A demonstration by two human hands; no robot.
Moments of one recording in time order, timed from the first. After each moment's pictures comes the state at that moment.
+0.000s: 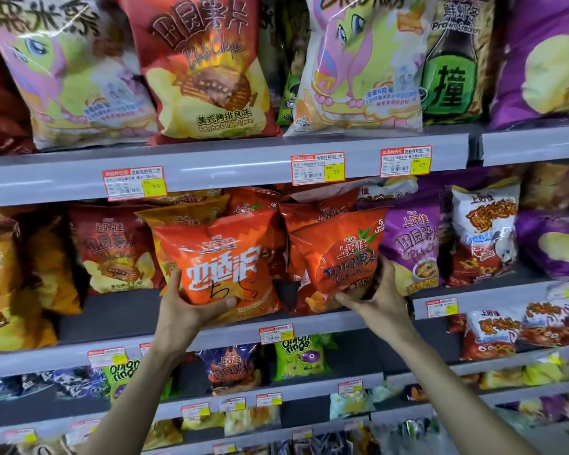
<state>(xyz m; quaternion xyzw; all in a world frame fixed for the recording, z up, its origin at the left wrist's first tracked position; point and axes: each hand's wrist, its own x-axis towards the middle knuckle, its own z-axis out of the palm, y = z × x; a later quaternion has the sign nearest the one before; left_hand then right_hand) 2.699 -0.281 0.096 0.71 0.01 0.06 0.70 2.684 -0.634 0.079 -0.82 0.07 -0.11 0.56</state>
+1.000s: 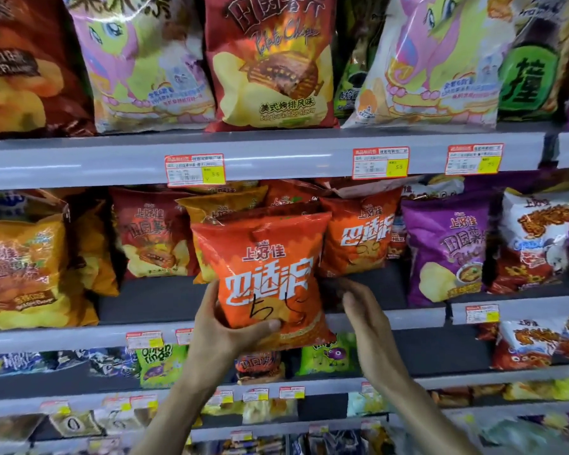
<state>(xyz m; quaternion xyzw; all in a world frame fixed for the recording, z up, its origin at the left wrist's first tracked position) 2.633 -0.285 0.112 0.70 -0.01 0.04 0.72 2.638 -0.530 0.074 -0.75 -0.04 -0.12 0.65</state>
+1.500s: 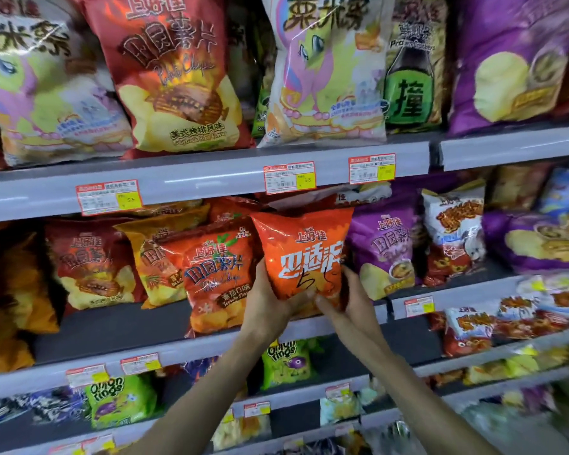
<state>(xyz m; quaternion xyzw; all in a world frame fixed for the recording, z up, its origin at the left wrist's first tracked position) 2.691 -0.437 0.118 0.79 -0.10 0.03 0.60 2.661 -0.616 0.076 -0.79 0.00 -0.15 0.59</state>
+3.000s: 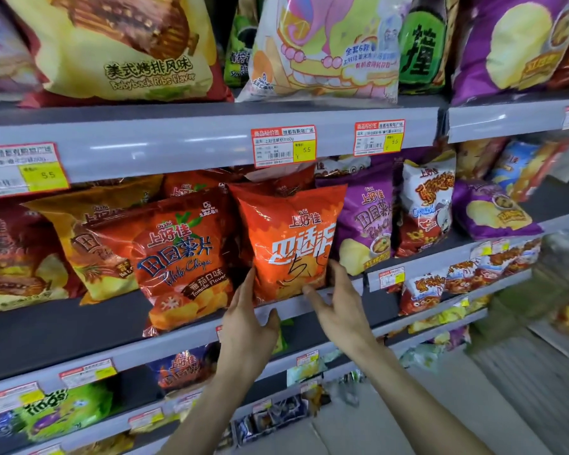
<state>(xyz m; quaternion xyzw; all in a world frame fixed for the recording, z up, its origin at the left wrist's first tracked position) 2.687 -0.427 0.047 0.87 -0.10 0.05 0.48 2.664 -0.614 0.049 -0.87 0.12 -0.14 0.46</state>
